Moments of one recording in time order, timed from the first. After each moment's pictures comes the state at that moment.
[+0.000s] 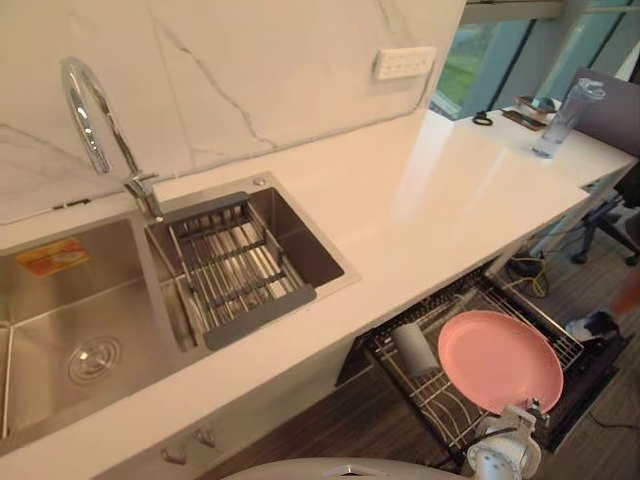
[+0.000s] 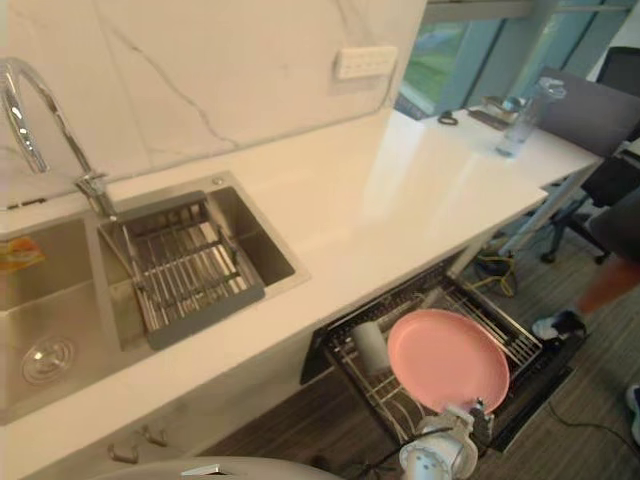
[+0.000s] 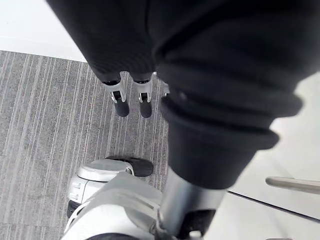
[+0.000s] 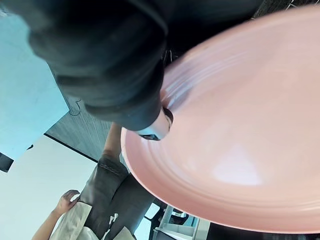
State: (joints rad) left arm 0.34 0.09 0.23 1.00 -0.35 0.15 0.05; right arm 0.14 0.06 -0.58 0.29 1.33 -0.37 -0.27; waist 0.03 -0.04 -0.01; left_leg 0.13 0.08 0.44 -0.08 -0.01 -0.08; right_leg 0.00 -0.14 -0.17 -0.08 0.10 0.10
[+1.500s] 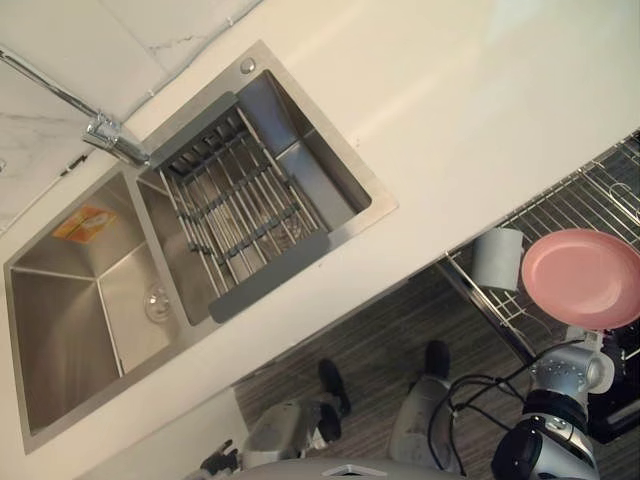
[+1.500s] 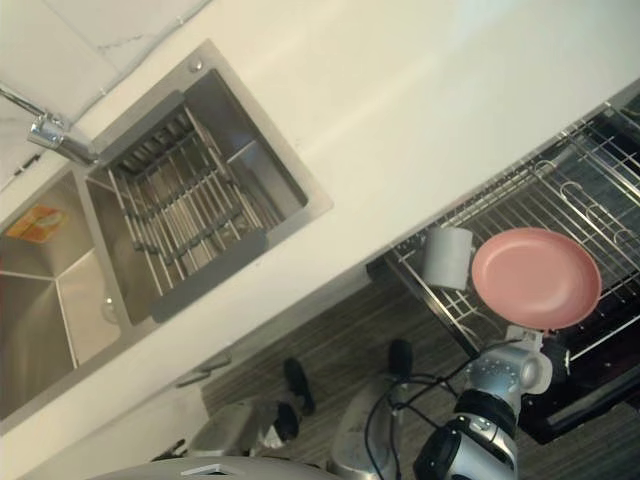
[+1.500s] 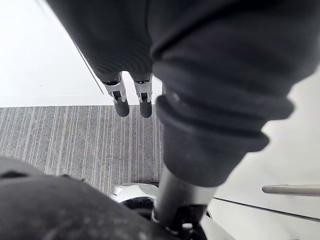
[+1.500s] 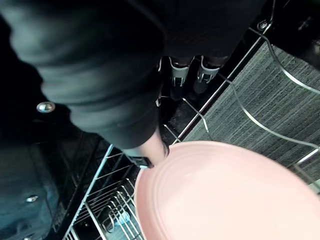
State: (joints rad) left arm 0.16 0.06 0.02 1.01 -0.46 0.13 -0.11; right arm -0.28 -0.33 -0.79 0.62 1.01 -0.23 -0.56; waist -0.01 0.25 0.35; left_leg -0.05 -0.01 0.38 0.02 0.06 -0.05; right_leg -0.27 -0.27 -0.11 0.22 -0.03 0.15
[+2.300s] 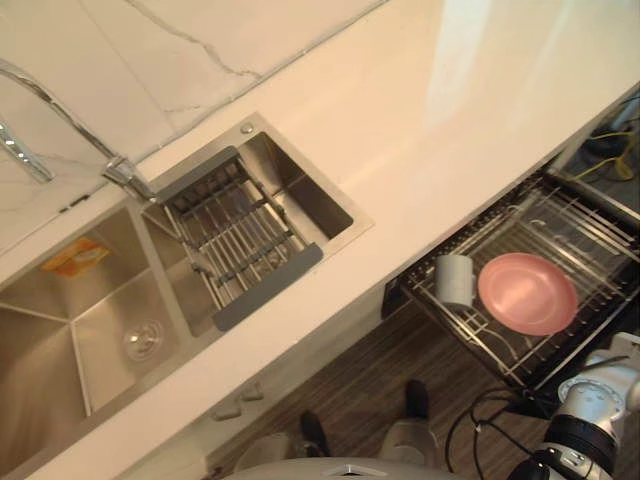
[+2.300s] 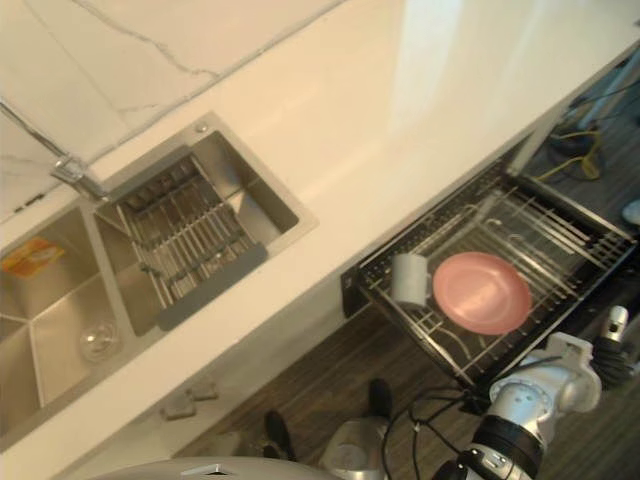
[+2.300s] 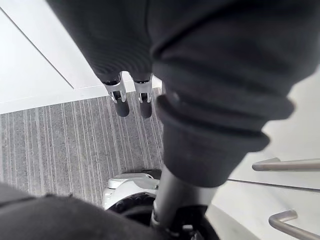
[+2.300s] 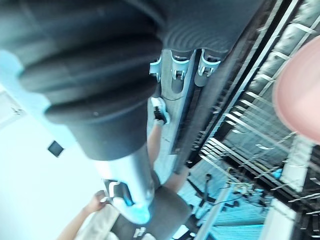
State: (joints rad) left arm 0.20 0.08 0.08 1.06 -0.31 0.16 -0.09; right arm -0.13 -0.32 -0.87 0.25 1.08 -0.25 -0.45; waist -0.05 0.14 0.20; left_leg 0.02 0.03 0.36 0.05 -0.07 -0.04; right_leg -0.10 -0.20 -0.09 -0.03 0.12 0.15
